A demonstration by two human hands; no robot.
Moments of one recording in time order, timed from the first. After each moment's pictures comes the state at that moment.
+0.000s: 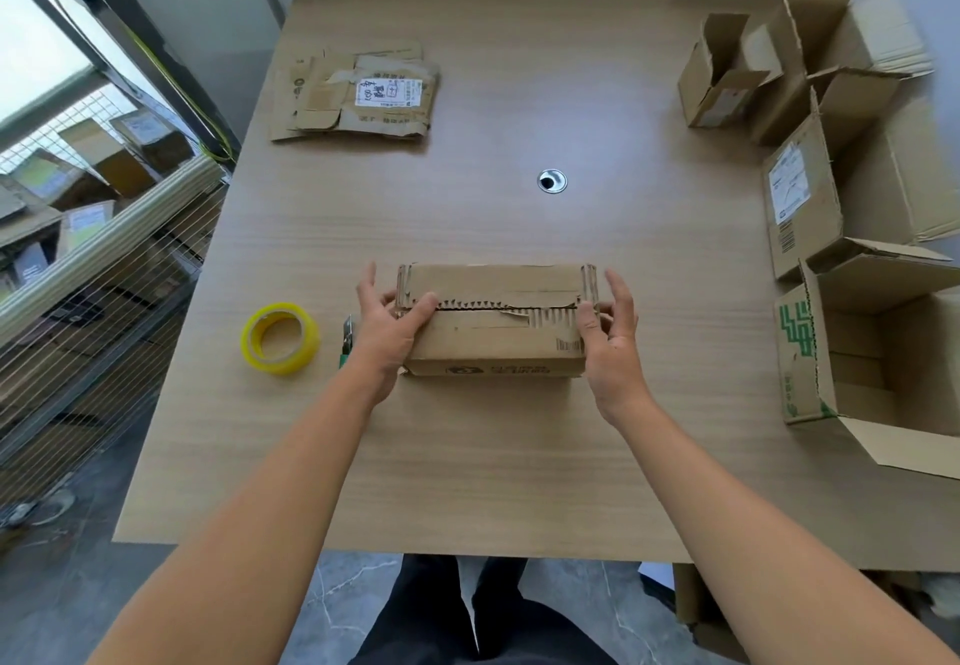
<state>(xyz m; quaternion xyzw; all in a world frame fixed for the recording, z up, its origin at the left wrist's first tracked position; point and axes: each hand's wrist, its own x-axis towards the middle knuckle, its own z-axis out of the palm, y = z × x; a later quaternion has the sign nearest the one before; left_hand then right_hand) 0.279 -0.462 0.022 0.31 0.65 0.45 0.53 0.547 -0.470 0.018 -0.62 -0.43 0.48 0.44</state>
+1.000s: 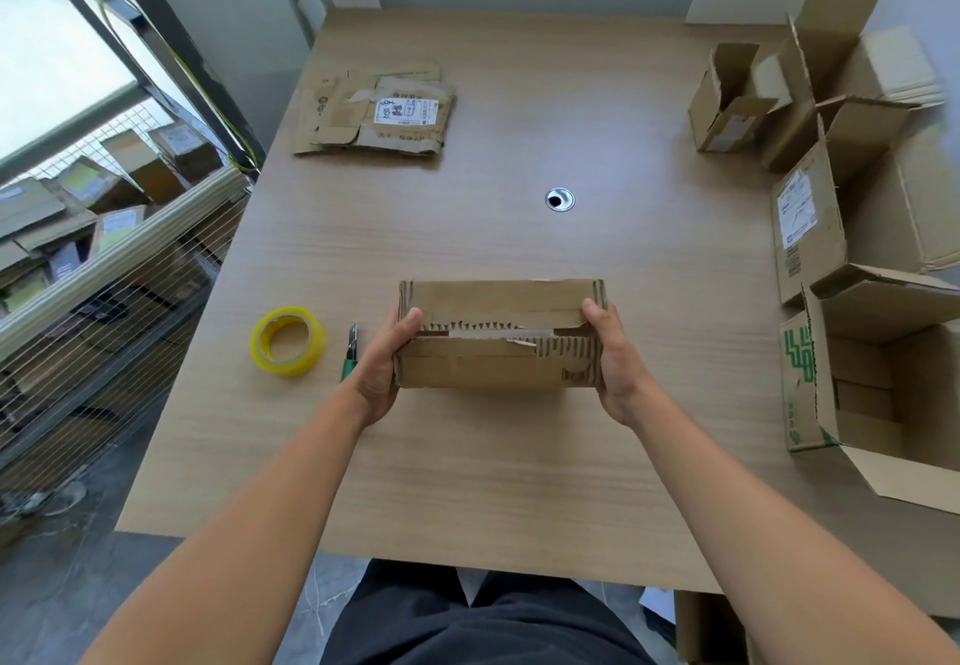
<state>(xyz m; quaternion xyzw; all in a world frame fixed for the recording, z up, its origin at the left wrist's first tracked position) 0.277 -0.484 0.023 0.28 0.54 0.43 0.66 0.564 -0.449 0.031 -0.54 -0.31 0.68 0.38</state>
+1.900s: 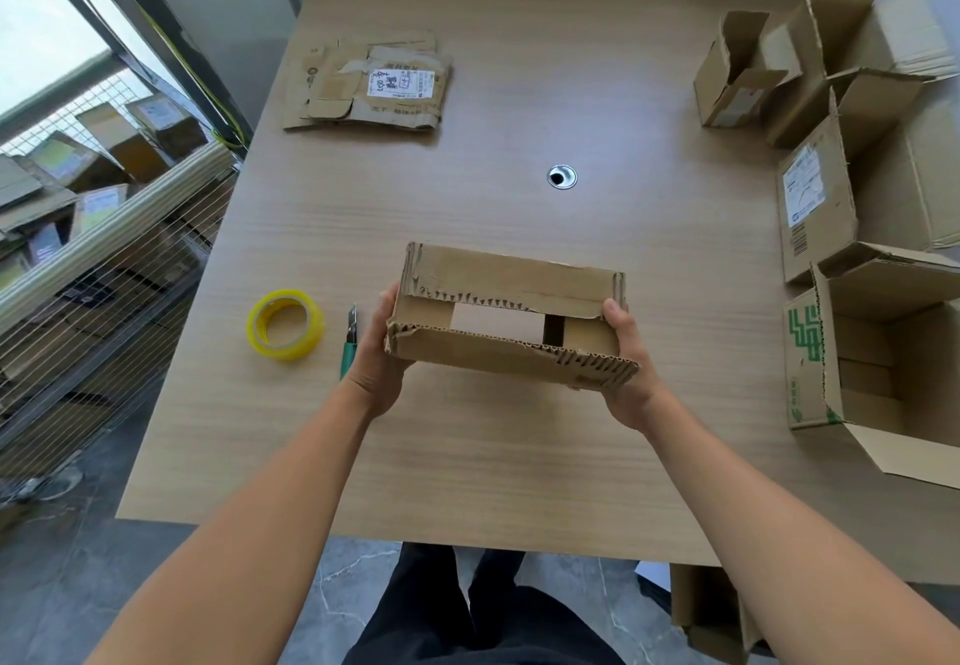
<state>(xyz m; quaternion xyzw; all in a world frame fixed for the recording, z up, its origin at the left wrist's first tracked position) 0.270 -0.491 0.011 0.30 0.55 0.46 0.63 0.567 -0.472 0.024 -0.53 -0.27 0.71 0.38</state>
